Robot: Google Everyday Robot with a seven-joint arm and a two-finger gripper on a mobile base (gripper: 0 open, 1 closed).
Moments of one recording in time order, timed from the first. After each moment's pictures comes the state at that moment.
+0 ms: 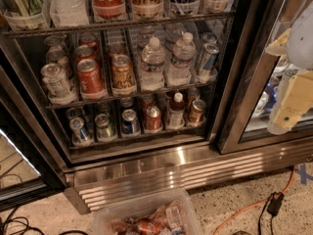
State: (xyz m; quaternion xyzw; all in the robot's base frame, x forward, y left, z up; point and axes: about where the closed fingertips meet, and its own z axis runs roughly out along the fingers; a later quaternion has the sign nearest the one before) arm 0.438 -0.217 0.976 -0.60 0.78 -0.03 0.16
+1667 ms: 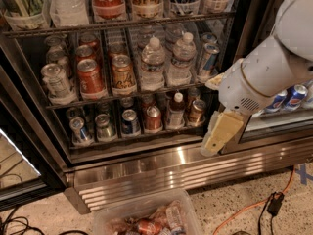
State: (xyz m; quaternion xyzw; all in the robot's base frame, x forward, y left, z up) arm 0.463 -0.120 0.877 -0.62 0.74 0.07 0.23
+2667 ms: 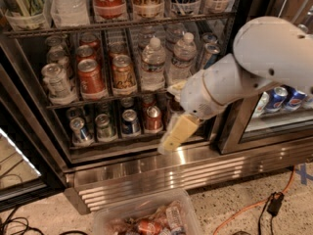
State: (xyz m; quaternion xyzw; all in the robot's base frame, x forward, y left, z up) arm 0.485 -0.035 0.847 -0.62 0.71 0.18 0.29
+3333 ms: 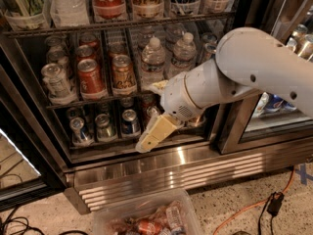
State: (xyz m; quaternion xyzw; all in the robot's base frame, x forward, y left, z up) arm 0.489 0.021 0.852 -0.61 0.68 0.21 0.34
